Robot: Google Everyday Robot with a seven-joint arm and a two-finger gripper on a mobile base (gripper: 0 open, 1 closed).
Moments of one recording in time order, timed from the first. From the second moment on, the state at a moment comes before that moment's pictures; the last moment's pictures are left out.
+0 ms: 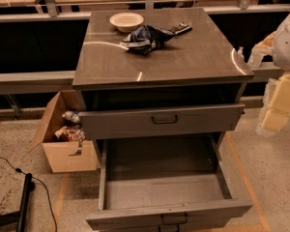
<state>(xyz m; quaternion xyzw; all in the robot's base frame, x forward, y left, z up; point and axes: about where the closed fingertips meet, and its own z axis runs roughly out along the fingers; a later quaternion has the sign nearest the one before) 0.438 -0.217 0.976 -0.60 0.78 -0.03 0.16</state>
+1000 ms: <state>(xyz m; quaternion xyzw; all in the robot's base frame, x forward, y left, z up) 0.513 -0.235 0.986 -0.53 0.79 0.01 0.32</state>
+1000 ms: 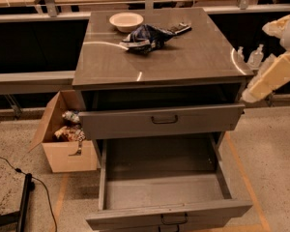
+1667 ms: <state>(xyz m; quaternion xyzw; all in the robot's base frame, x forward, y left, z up) 0.646 -0.211 0.979 -0.45 0.76 0.03 0.47</state>
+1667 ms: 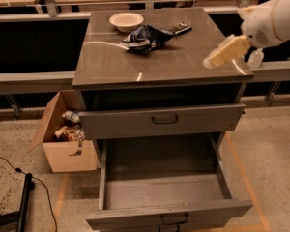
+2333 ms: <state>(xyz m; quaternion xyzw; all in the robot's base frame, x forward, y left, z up) 0.669 -0.196 0.981 -0.45 0.75 0.02 0.48</state>
